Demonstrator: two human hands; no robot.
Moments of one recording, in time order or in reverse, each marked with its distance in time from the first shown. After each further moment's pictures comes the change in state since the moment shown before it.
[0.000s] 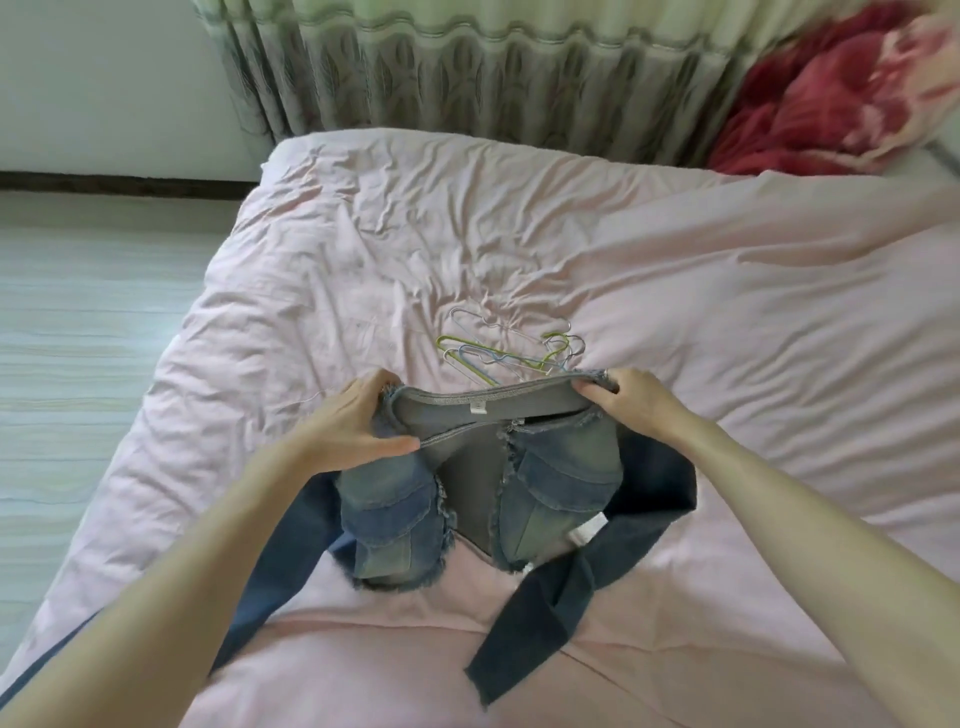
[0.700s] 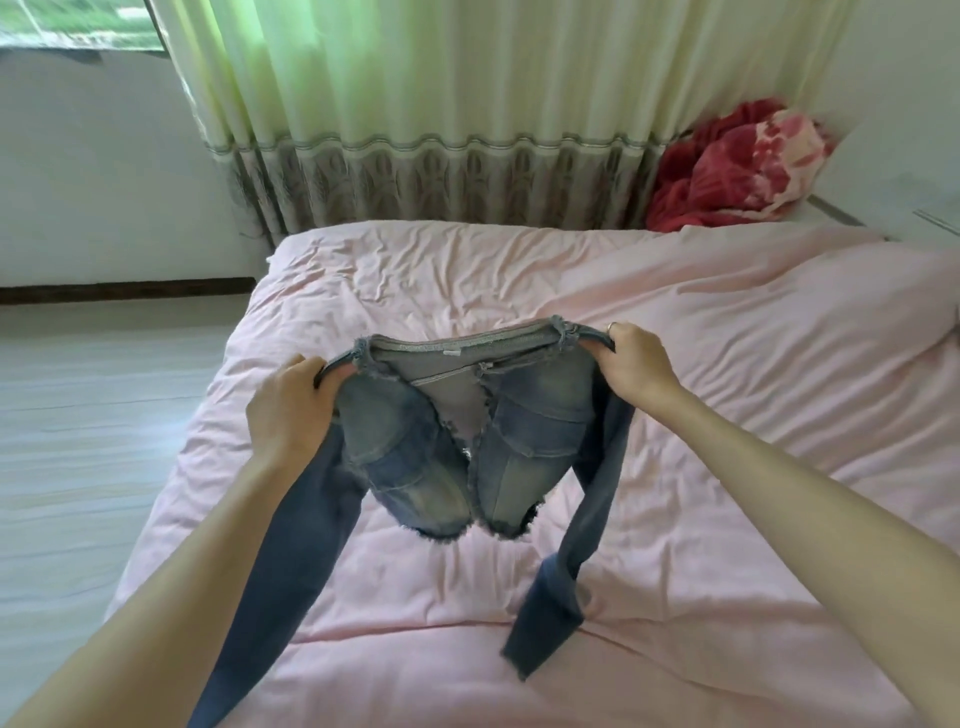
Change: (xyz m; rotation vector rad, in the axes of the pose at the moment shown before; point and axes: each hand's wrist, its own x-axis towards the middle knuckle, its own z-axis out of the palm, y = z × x) left_hand -0.097 0.010 -0.058 0.039 0.820 -0.084; right_hand -0.111 -0.085 -0.041 0.055 0.488 -0.013
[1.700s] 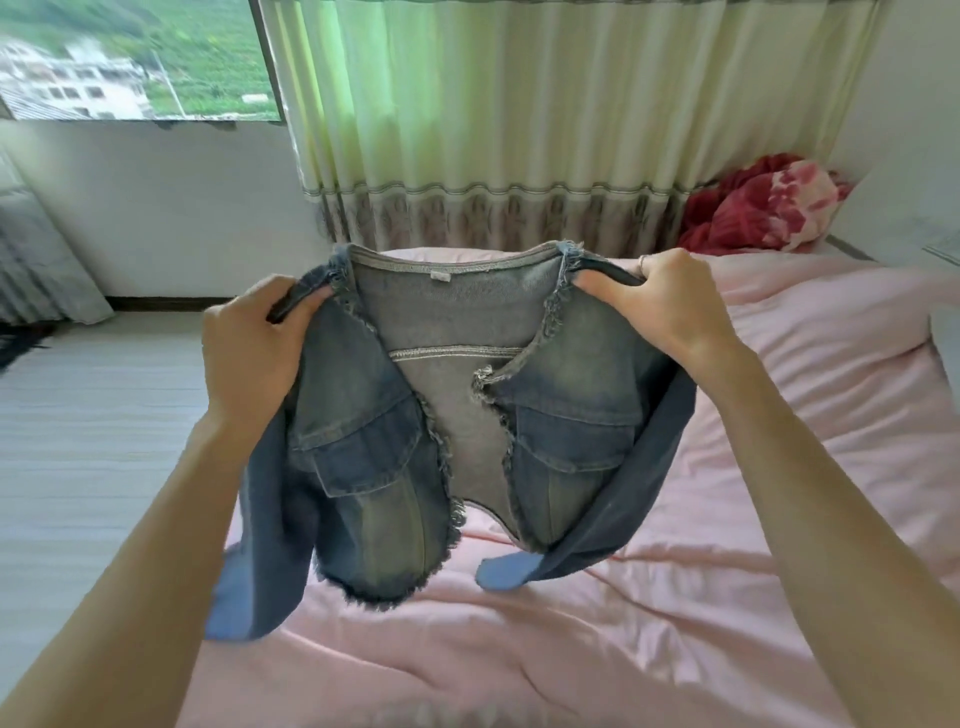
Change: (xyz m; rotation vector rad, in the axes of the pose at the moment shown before) left_hand -0.189 0.091 -0.167 -0.278 0.403 0.206; right_hand -0.207 -0.026 -0.155 0.190 0.213 -0.301
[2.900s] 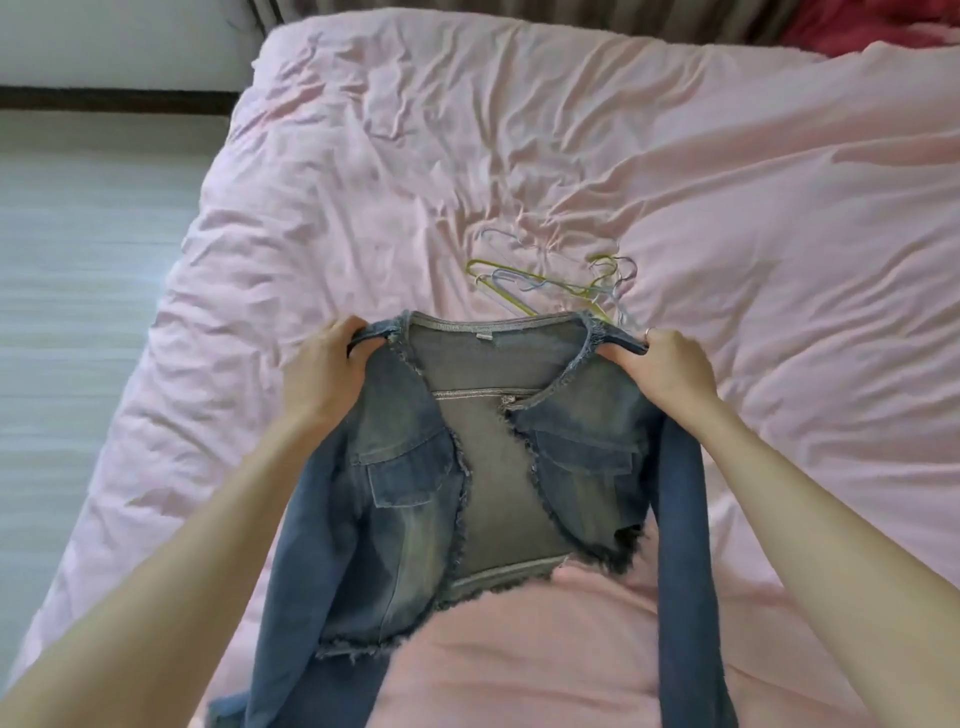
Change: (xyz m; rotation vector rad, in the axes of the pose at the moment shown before) left_hand 0.022 -0.276 0.300 0.257 -0.668 -0.368; right_hand 0.132 0.232 0.321 -0.274 -0.489 0.535
